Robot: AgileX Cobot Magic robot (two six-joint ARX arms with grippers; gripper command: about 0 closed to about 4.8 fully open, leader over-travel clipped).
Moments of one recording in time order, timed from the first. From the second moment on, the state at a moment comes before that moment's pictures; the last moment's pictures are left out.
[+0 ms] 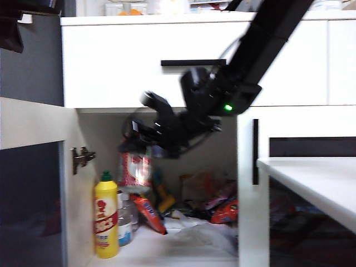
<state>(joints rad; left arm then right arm) -0.76 0.80 0.52 0.00 -0.80 -0.09 0.54 2.33 1.61 0.35 -0.44 0.08</state>
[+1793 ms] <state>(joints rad) -0.75 0.80 0.51 -0.19 -0.80 -0.17 0.36 2.76 2.00 0.50 -0.39 -0.09</state>
